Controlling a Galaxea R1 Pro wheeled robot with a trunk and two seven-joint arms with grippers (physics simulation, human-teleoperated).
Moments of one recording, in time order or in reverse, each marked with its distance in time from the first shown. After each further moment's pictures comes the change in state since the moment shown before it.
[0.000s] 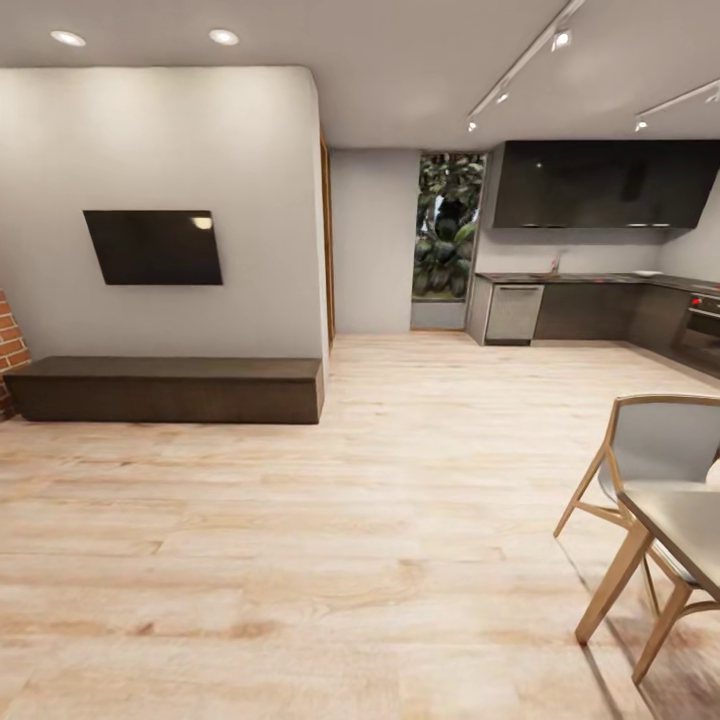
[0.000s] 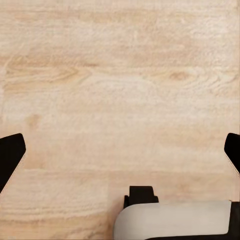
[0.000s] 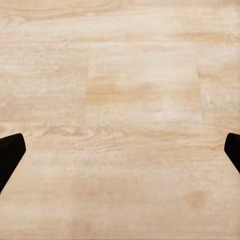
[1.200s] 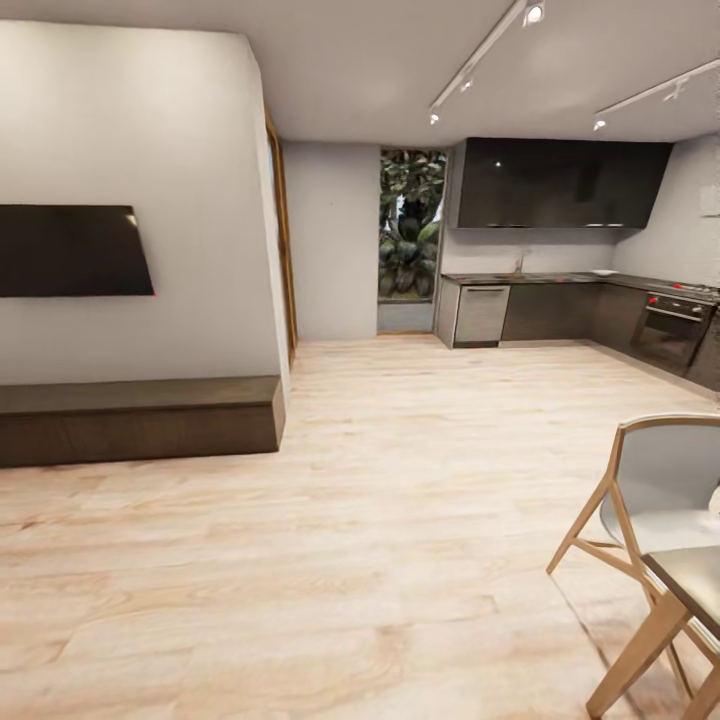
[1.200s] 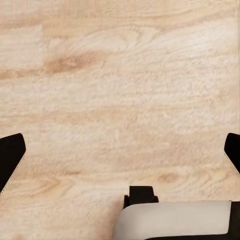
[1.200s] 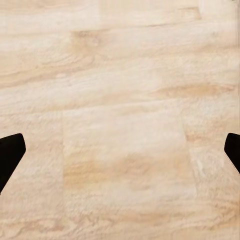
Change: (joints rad) left arm 0.000 0.000 0.000 0.000 0.000 0.000 0.000; right arm 0.000 0.001 0.000 0.000 0.001 0.000 -0.001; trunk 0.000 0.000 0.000
